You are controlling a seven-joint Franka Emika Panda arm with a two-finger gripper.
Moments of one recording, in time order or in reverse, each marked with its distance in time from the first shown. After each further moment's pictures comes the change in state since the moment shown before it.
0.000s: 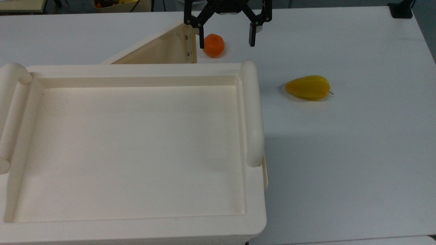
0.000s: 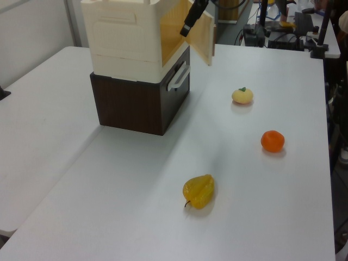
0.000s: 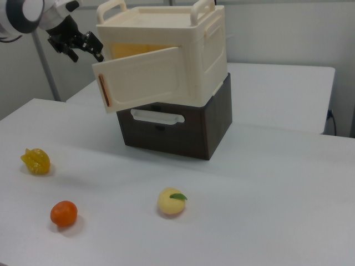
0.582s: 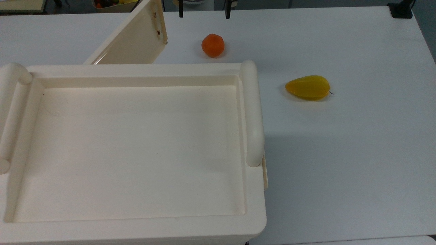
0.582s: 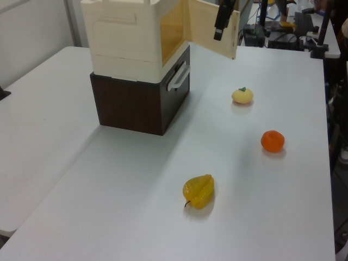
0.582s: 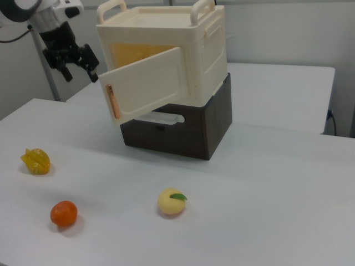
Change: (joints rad) arm -0.023 -0.060 -0.015 -0.002 0.000 -0.371 -0.015
